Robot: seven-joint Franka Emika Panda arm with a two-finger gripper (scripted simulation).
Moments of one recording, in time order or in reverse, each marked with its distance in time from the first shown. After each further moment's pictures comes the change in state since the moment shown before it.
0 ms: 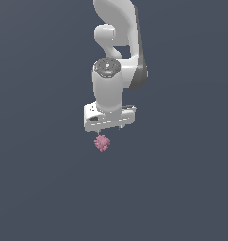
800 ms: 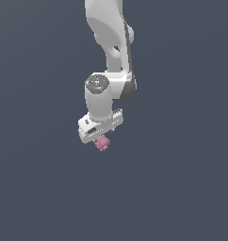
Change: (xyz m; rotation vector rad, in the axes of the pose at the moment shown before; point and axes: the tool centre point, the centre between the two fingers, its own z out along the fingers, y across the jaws) arm -0.010 0.030 0.050 -0.001 0.000 -0.376
